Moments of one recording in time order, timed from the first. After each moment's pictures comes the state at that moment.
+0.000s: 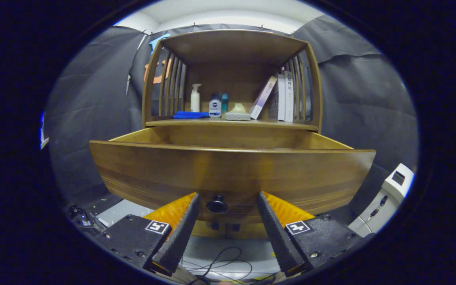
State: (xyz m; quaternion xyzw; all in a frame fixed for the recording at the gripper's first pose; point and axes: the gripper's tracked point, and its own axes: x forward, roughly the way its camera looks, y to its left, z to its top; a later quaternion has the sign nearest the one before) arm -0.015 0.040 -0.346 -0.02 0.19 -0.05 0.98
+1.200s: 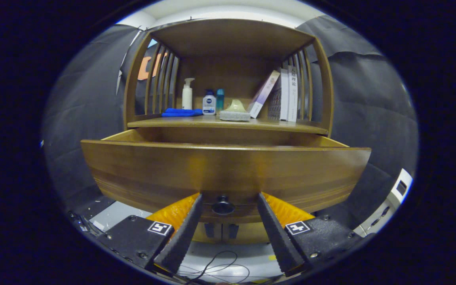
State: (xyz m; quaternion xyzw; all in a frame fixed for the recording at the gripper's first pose) arm 0.060 0.030 -0.338 -0.03 0.20 -0.07 0.98
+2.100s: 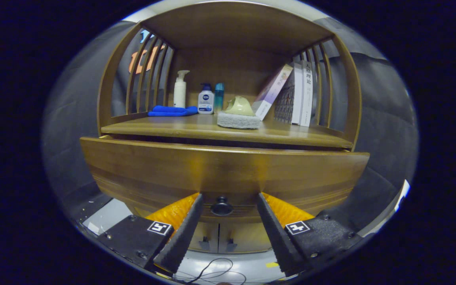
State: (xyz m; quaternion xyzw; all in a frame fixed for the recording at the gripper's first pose) arm 0.149 0.019 -0.350 -0.04 0.22 -0.08 0.97
